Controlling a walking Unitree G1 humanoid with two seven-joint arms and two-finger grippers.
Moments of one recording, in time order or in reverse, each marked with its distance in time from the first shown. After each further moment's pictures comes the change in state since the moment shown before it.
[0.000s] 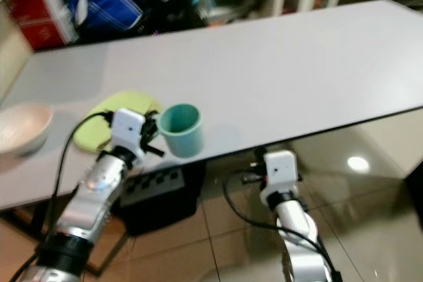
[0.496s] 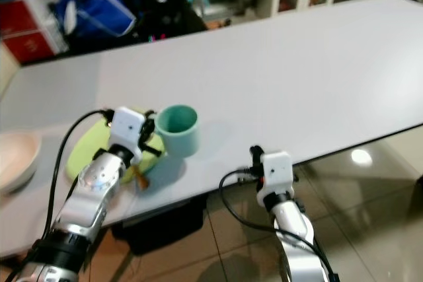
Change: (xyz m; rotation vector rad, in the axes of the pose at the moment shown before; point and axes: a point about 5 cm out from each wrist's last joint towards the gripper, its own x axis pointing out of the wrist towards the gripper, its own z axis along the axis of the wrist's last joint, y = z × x) left arm 0.003 -0.001 0.000 0.039 0.028 -0.003; right arm -0.003 0.003 0.001 0.005 0.001 0.010
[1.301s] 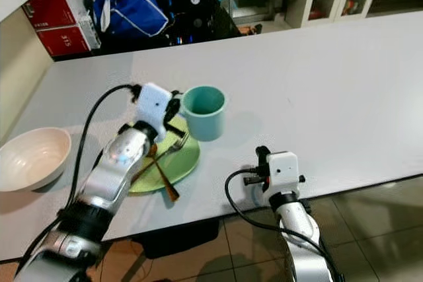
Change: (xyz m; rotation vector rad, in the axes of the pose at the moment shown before) left arm 0.040 -0.022 0.043 0.042 -0.047 -0.108; right arm -0.001 -0.006 0.000 -0.003 0.007 -0.019
